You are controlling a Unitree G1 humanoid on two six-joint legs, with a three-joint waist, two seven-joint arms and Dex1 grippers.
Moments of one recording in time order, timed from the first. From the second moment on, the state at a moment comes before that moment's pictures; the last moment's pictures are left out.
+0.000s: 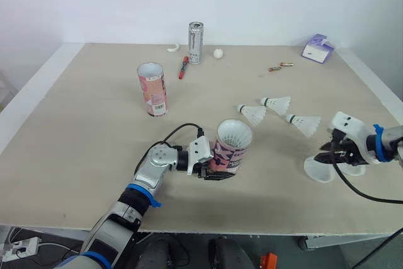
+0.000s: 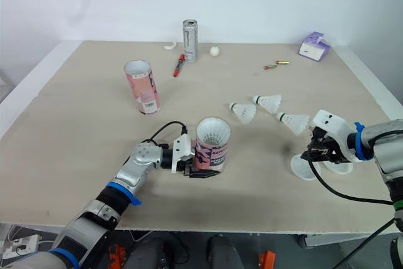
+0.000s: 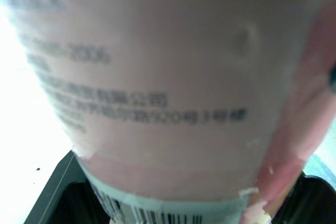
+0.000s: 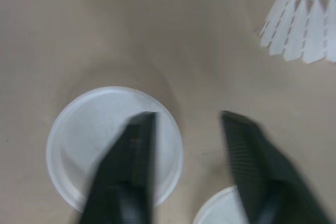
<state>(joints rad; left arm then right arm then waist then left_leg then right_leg) -0.60 0.12 -0.31 0.56 -0.10 -0.21 -1.15 -0.52 -1.14 0.13 0.36 0.06 0.52 1.26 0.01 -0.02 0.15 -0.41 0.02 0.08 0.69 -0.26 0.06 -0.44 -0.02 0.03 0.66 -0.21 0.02</state>
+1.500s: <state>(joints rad) -0.59 0.13 -0.32 0.52 -0.10 -0.15 -1.15 -0.59 -1.15 0.22 0.35 -0.02 0.39 1.38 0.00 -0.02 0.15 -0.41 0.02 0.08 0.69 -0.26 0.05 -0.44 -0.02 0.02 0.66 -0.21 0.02</state>
